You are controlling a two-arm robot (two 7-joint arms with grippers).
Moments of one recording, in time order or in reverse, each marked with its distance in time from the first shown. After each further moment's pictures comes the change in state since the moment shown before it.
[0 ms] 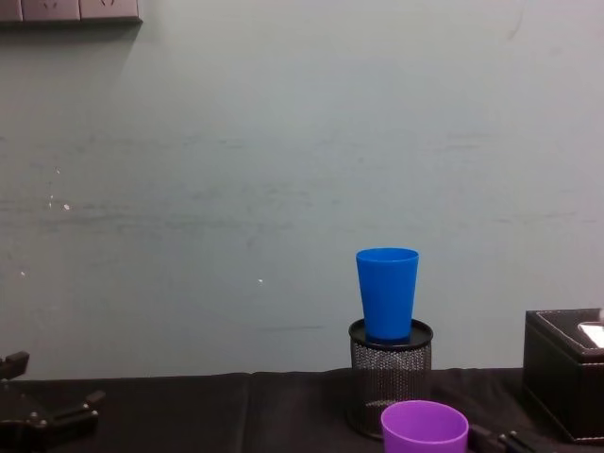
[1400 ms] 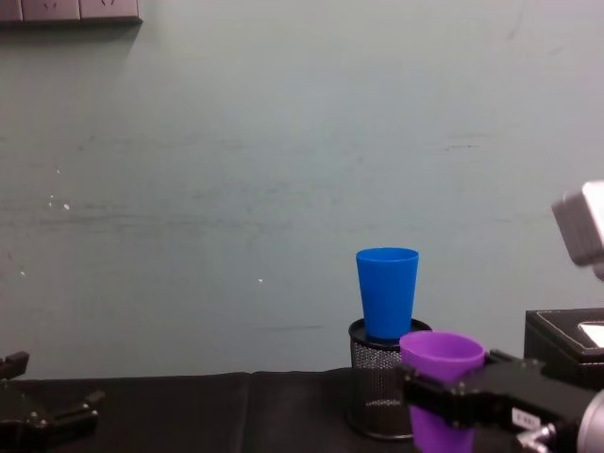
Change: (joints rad) left arm 0.000 0.000 0.000 0.000 0.000 0.000 0.000; right arm 0.060 -0.107 0.111 -0.061 -0.068 0.214 -0.034
